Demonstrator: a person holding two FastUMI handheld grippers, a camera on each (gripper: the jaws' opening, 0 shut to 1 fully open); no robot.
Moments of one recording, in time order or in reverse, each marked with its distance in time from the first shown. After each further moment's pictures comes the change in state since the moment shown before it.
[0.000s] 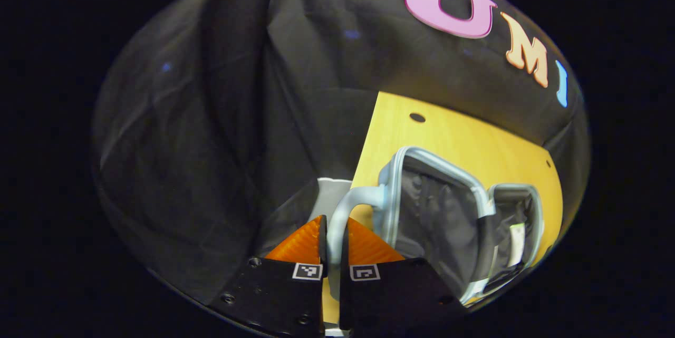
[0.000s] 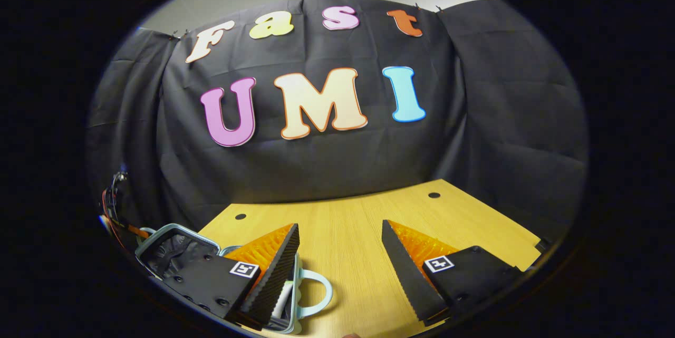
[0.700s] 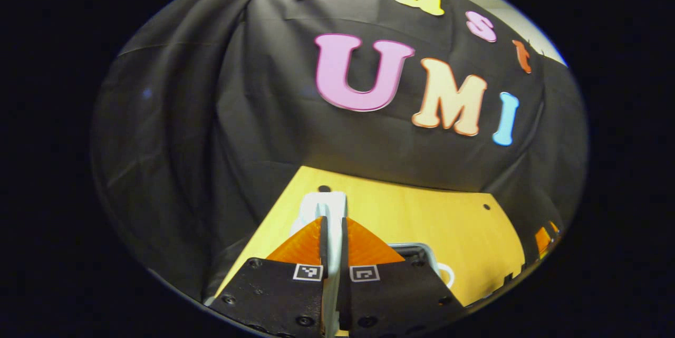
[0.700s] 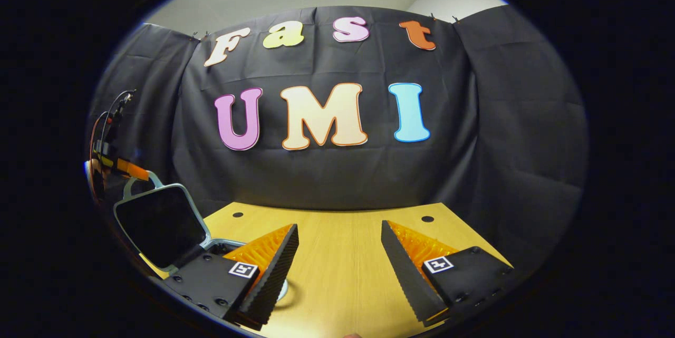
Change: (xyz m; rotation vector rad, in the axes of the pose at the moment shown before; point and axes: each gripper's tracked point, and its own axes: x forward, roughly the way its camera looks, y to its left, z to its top) left arm -0.131 -0.239 0.086 0.008 -0.317 -0.237; right arm -0.009 -0.098 0.036 -0.074 -0.023 0.084
